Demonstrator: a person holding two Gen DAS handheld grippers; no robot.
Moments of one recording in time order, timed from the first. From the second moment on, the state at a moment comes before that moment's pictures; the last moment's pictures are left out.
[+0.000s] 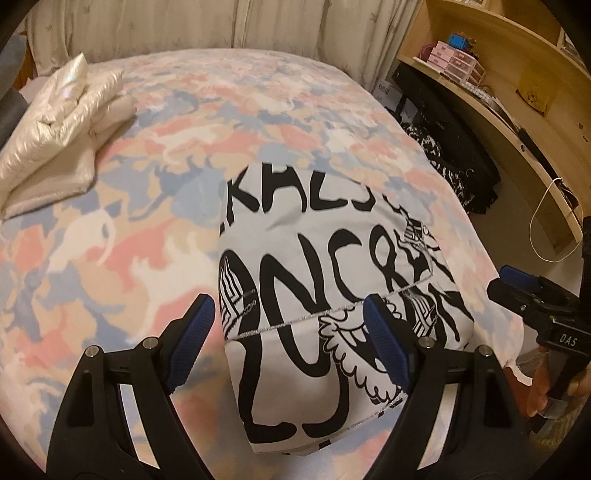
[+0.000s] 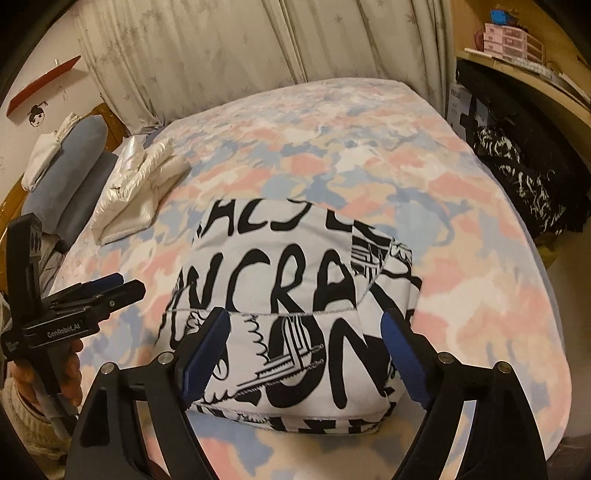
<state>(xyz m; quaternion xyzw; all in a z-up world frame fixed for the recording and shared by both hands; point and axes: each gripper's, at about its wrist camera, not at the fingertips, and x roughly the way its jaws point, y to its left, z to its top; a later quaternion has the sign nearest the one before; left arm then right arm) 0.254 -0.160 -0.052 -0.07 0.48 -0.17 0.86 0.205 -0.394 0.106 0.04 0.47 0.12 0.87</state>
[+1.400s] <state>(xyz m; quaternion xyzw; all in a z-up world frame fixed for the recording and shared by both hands) 0.303 -0.188 -0.161 -0.16 0.54 -0.22 0.79 0.281 -0.472 -0.060 0.23 0.54 0.19 0.79</state>
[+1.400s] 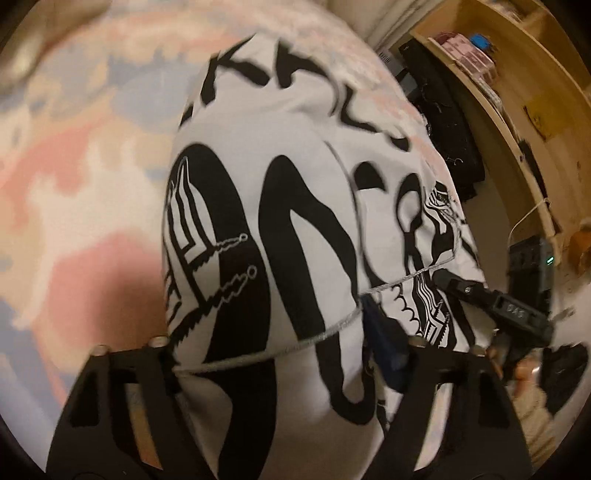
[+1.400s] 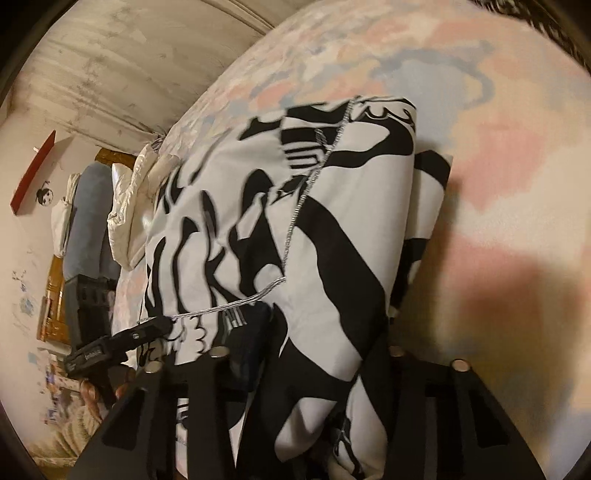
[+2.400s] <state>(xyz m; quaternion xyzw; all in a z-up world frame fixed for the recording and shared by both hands) 0.286 0.127 0.072 -0.09 0.45 -0.08 0.89 0.180 -0.302 0.055 0.15 0.43 0.32 0.83</state>
